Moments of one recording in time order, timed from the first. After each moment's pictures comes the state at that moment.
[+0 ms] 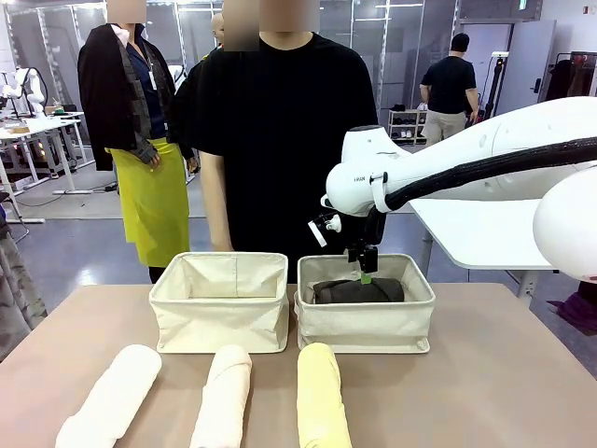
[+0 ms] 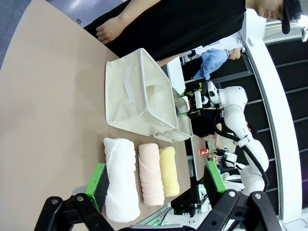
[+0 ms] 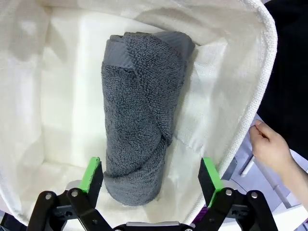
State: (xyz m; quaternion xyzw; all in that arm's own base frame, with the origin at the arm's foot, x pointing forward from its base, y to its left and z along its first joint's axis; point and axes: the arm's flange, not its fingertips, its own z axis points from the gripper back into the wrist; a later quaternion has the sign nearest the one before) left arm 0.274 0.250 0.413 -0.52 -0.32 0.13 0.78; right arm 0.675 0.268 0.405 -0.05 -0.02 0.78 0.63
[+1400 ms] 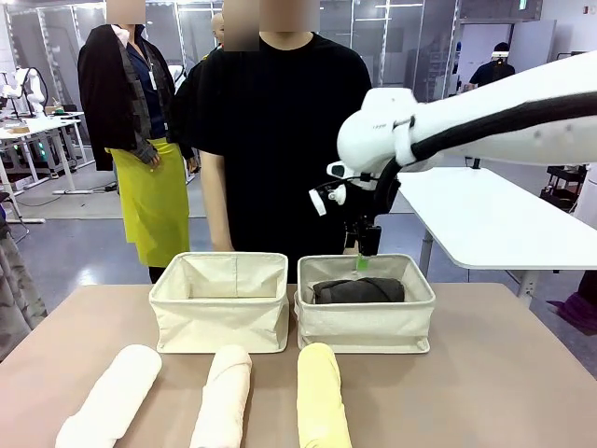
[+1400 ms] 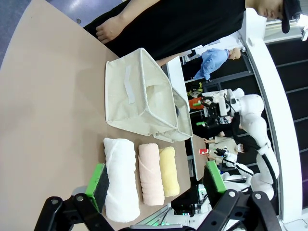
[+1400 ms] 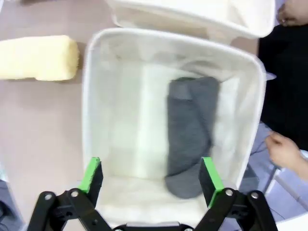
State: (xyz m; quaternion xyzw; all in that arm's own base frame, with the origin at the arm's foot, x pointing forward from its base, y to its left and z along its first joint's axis) left arm 0.274 0.250 0.413 -0.52 -0.32 0.13 0.78; right arm 0.599 0.254 0.484 0.06 -0.06 0.74 0.67
